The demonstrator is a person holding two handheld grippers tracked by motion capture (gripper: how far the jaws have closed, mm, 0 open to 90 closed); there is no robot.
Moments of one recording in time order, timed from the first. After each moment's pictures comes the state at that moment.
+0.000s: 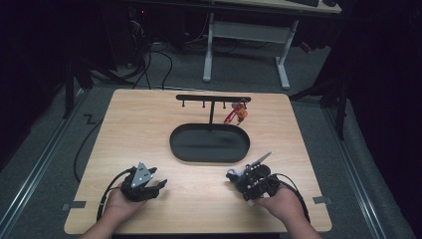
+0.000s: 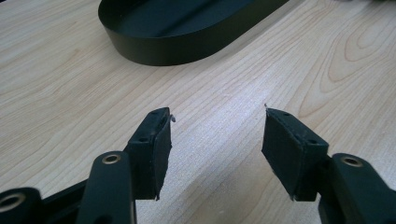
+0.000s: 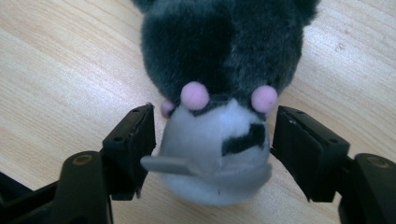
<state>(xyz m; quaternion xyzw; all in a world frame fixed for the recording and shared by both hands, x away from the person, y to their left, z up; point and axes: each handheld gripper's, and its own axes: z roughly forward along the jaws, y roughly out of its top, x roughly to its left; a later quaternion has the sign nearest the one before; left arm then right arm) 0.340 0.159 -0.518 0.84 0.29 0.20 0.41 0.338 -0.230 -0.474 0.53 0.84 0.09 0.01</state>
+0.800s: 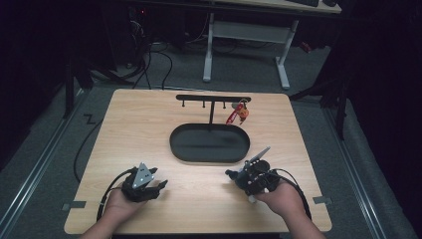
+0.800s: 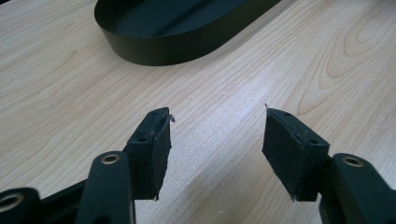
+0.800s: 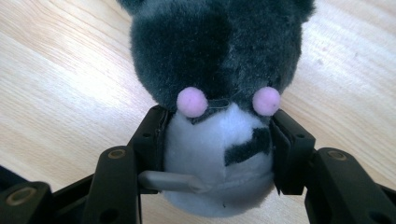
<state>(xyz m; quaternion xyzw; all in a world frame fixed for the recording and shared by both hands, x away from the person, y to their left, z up) 0.339 0.158 -0.518 0.85 0.28 0.21 0.40 0.343 -0.225 -0.454 0.53 0.85 0.08 0.03</state>
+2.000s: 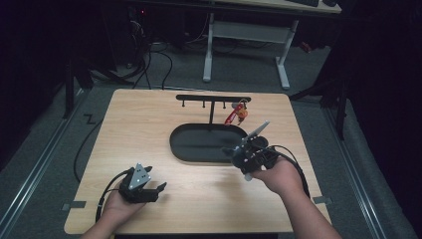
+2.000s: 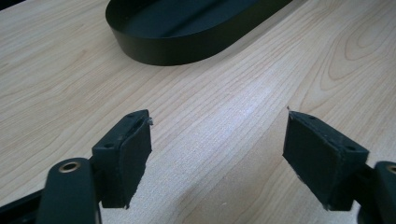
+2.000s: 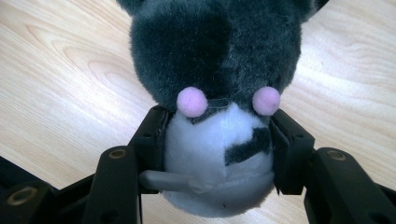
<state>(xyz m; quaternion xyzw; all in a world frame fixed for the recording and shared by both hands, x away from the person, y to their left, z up) 0.336 0.164 -0.517 0.84 0.29 0.21 0.41 0.375 -0.207 -0.389 0.52 0.84 0.10 0.05</state>
